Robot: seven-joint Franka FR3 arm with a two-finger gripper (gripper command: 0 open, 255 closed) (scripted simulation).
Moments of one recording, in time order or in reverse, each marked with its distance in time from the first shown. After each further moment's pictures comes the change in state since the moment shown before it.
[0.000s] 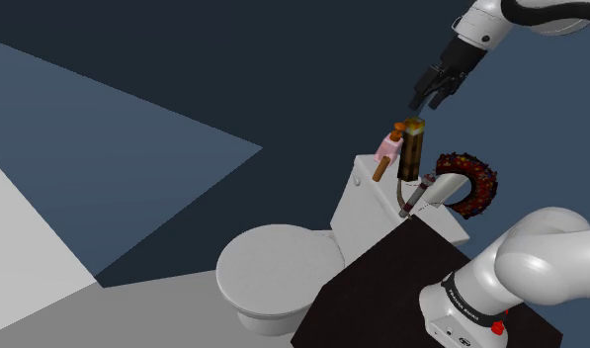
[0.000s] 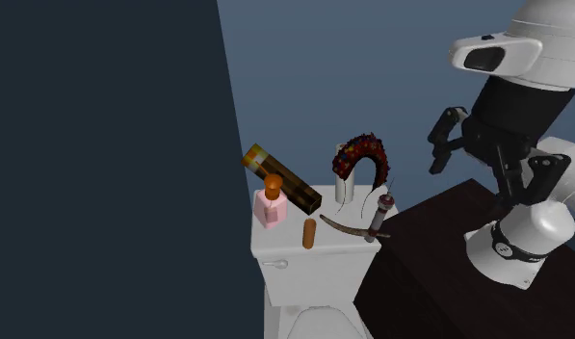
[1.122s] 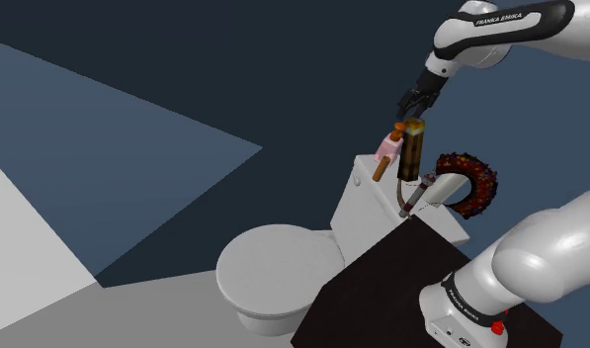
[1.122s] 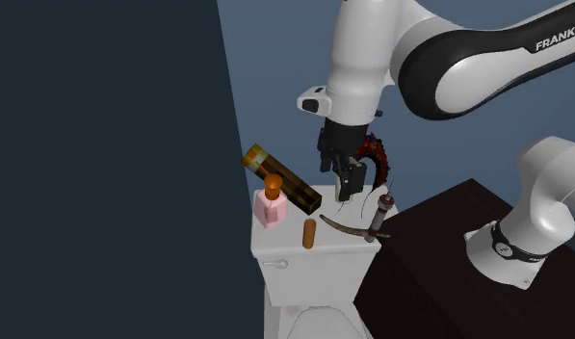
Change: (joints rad) arm -0.049 0.515 -0.258 0.176 0.018 0.273 -0.301
